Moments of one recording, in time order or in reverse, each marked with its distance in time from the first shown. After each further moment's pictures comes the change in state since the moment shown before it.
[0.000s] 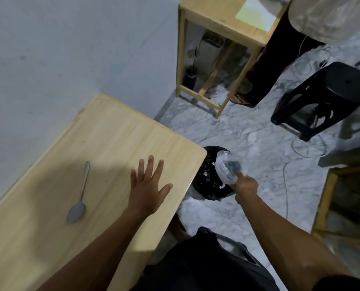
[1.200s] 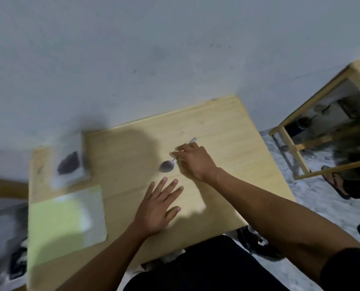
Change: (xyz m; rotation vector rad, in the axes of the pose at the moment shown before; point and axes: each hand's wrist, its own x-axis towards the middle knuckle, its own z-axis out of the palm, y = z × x) left_hand -0.183 -0.087 0.025 -0.085 0.143 -0.342; right_hand -0.291 0.025 0.235 -1.222 -1.179 -2.078
